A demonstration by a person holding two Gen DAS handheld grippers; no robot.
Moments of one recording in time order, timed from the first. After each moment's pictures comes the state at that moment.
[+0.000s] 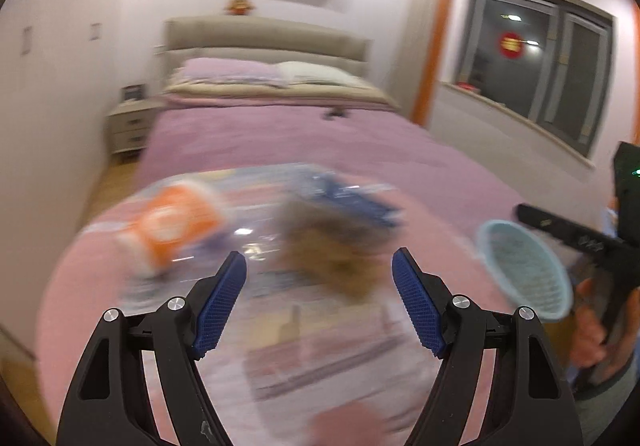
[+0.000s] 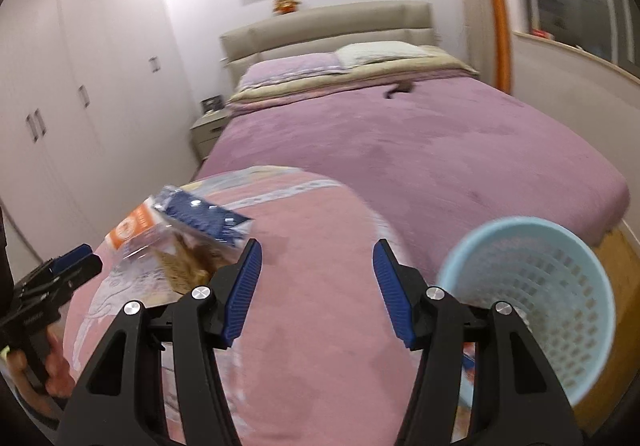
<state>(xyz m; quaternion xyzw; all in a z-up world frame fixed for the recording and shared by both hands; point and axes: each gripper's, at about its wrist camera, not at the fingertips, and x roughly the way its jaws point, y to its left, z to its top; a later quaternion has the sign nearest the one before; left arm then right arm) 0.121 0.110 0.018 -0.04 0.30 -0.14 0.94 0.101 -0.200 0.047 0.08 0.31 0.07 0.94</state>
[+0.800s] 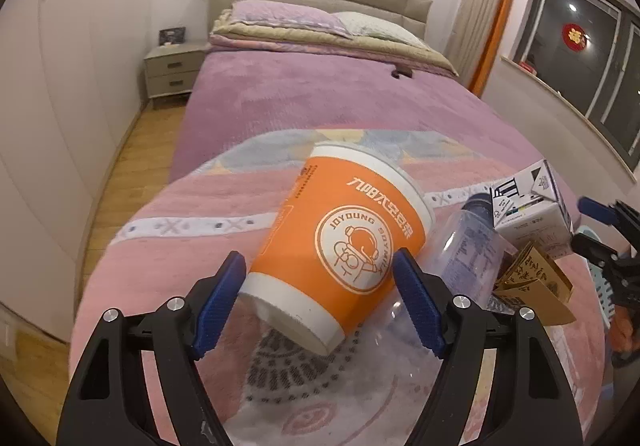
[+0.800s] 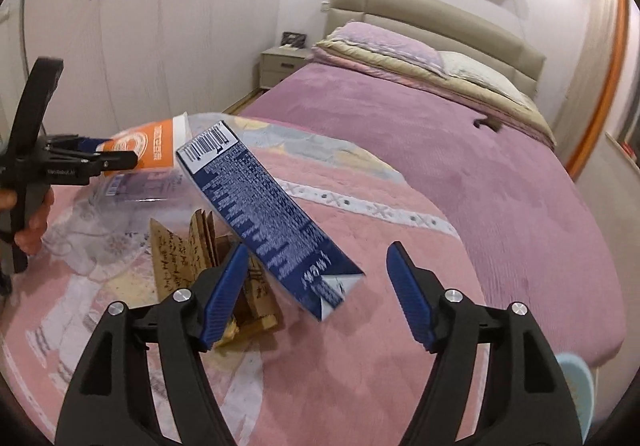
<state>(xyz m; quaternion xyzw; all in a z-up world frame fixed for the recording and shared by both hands) 0.241 0.217 -0.033 -0.05 0.39 -0.10 0.91 0.207 -0.079 0.006 -0.13 0.35 0.18 0.91</state>
